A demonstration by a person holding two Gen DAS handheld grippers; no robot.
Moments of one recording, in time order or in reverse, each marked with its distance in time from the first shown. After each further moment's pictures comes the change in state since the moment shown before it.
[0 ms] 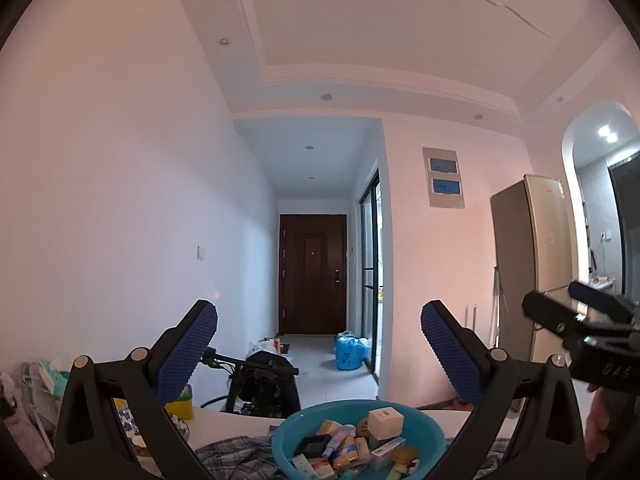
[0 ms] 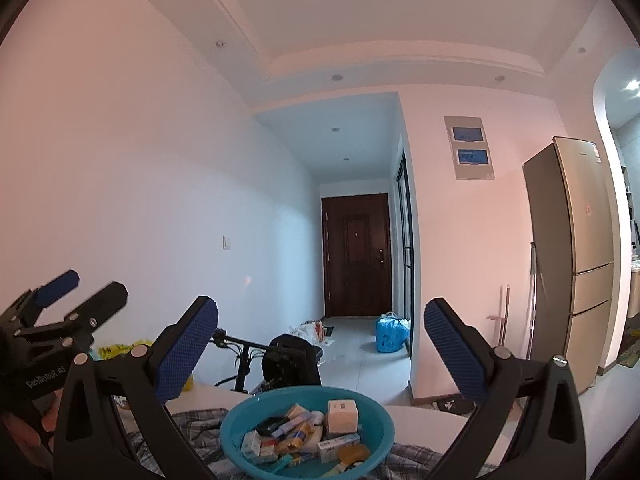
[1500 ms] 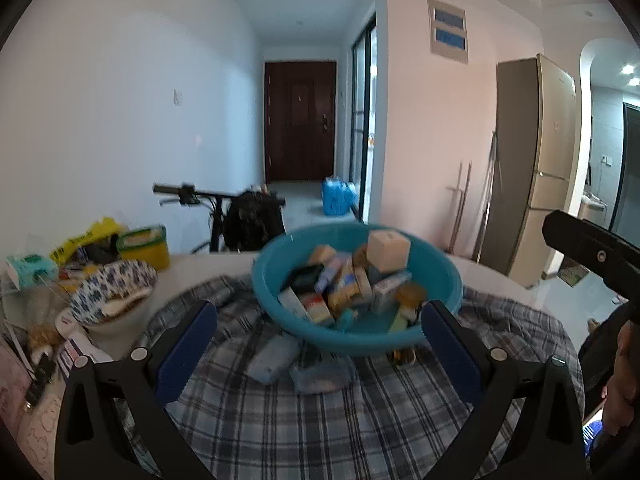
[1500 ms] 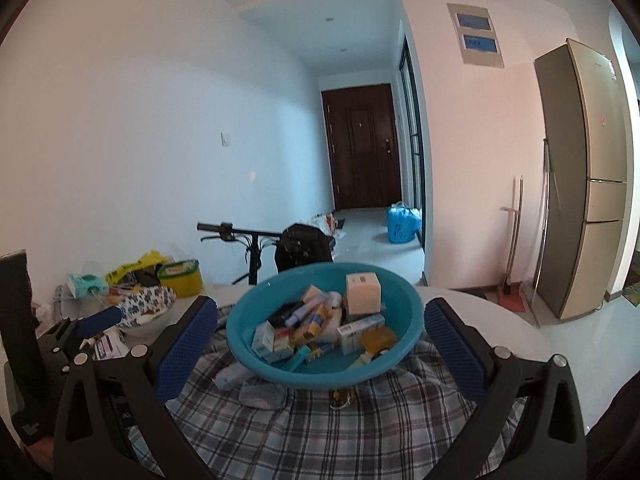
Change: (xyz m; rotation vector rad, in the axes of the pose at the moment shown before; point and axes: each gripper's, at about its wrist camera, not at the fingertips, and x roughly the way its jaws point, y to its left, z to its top) left arm 0.088 0.001 -0.162 -0.004 0.617 -0.045; right arm 0.054 0.001 -0.105 0.080 0.415 0.025
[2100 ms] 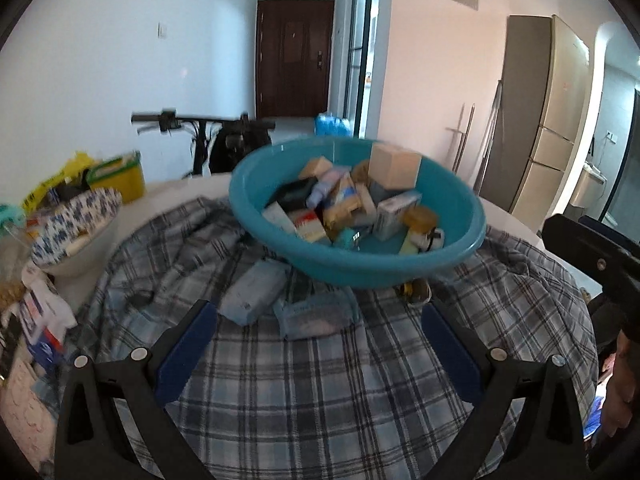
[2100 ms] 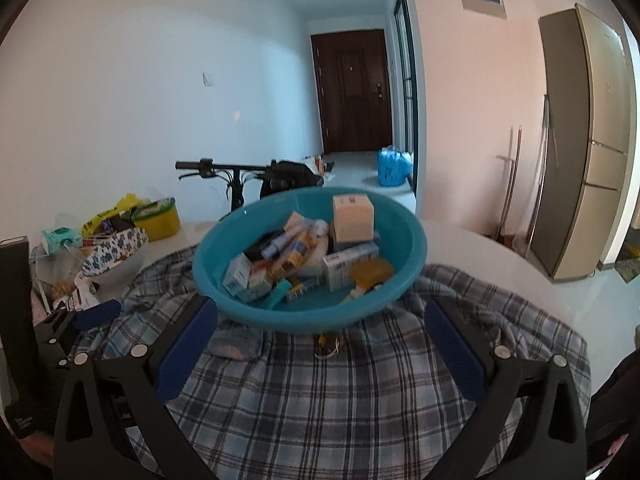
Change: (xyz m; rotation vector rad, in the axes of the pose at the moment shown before) left arm 0.076 0.005 -0.053 -0.030 0.241 -0.037; right arm 0.059 -0.011 -0.053 0.011 0.217 -0.043
